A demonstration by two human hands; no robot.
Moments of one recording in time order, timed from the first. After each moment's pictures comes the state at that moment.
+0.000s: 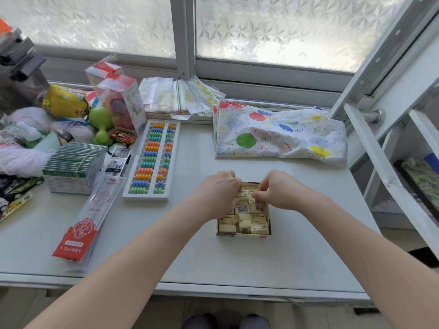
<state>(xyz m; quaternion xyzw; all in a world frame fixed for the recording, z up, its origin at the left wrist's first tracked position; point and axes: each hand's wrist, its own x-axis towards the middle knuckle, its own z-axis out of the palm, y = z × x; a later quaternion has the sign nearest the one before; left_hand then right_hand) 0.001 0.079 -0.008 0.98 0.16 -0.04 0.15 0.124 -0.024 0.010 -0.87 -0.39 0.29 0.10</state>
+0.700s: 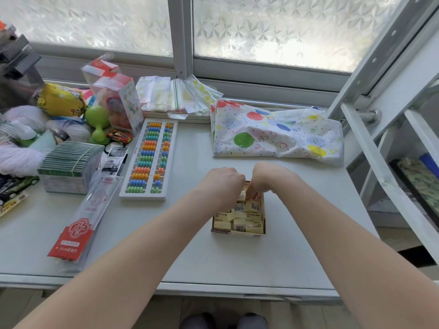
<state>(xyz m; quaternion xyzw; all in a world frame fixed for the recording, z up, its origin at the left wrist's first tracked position) 0.018 0.075 0.003 0.98 0.15 -0.08 0.07 0.113 0.018 0.037 -0.85 -0.38 0.33 -0.15</state>
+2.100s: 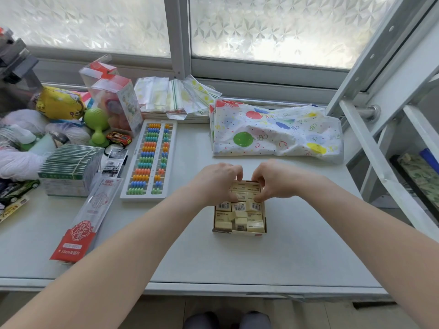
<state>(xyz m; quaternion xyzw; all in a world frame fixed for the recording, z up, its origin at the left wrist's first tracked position) 0.014 0.097 -0.006 0.98 0.14 -0.03 0.15 0.146 -0.008 0.011 -0.82 -0.52 0.24 -0.04</state>
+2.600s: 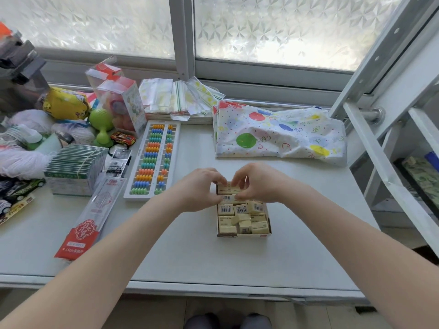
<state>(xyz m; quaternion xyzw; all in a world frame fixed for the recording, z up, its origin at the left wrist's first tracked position) -0.023 0.114 -0.011 0.94 0.19 -0.02 0.29 0.114 0.005 0.014 -0.80 -0.54 0.27 0.09</state>
